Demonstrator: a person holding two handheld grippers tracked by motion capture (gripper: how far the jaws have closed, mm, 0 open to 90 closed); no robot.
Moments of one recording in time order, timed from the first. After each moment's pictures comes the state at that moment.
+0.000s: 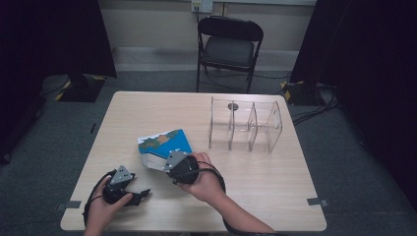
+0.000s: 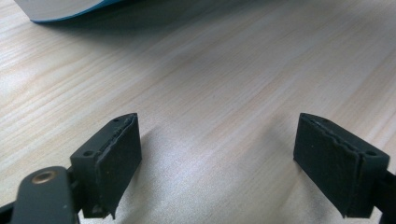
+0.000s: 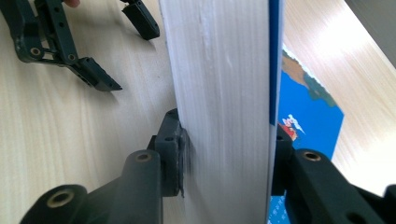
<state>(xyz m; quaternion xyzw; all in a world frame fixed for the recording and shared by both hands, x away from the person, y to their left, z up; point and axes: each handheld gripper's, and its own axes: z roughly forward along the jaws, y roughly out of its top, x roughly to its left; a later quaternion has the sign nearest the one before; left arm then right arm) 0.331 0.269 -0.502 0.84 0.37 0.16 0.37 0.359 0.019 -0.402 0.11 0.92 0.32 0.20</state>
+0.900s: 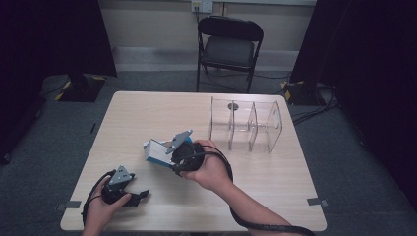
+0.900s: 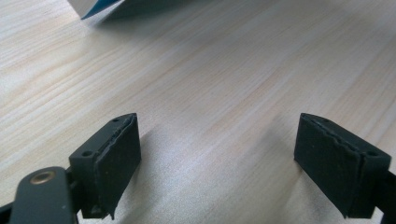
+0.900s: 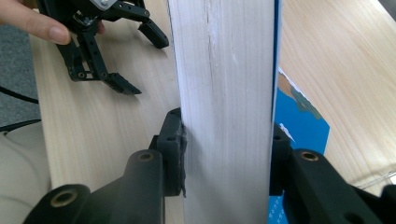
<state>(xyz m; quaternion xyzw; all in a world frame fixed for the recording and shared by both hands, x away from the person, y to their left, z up) 0.331 0.272 -0.502 0.84 0.37 0.16 0.37 0.368 0.006 -0.345 0.14 0.93 0.31 0.13</state>
